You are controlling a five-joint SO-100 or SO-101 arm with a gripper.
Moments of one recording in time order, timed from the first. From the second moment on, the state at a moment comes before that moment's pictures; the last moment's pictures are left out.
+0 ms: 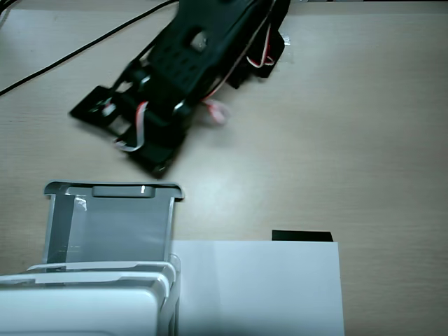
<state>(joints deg) 34.5 106.3 125.2 42.9 -6.9</state>
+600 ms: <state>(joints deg) 26.8 93.1 109.7 38.8 -10.8</state>
